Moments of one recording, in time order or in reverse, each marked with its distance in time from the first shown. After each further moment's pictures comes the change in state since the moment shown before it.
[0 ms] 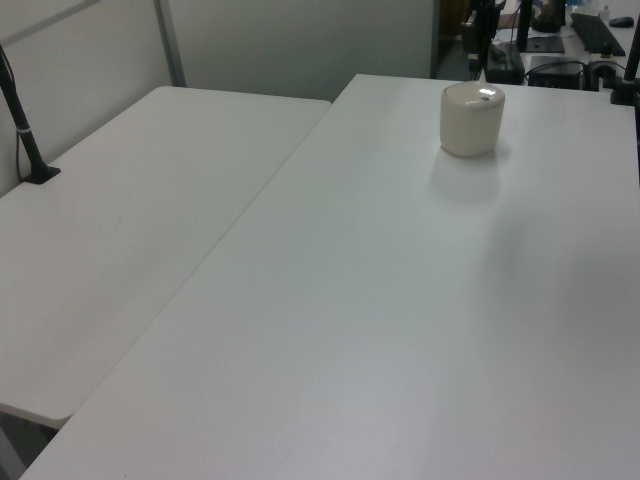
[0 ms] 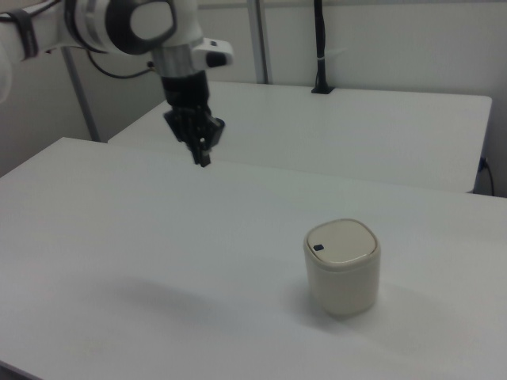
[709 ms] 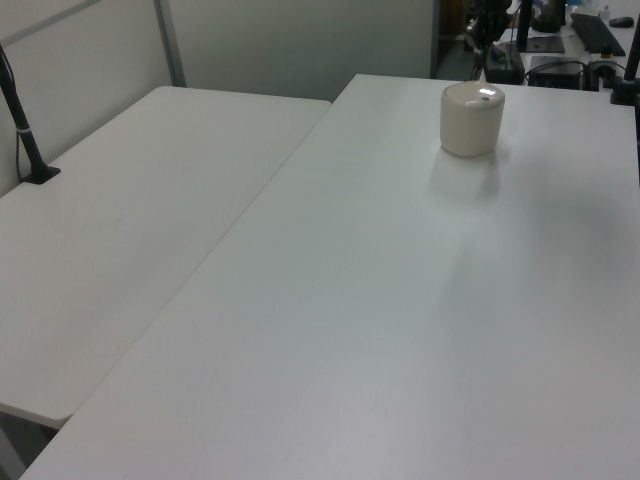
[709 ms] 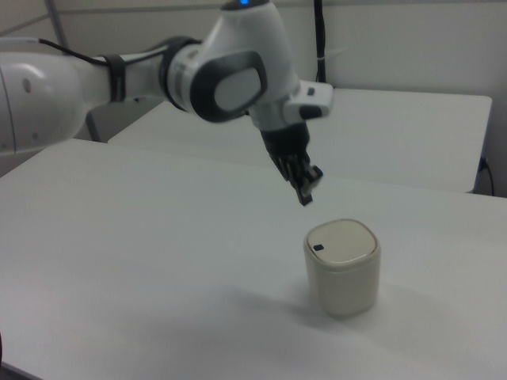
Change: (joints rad) arm -0.015 0.125 -0.285 -0.067 0.035 0.370 0.059
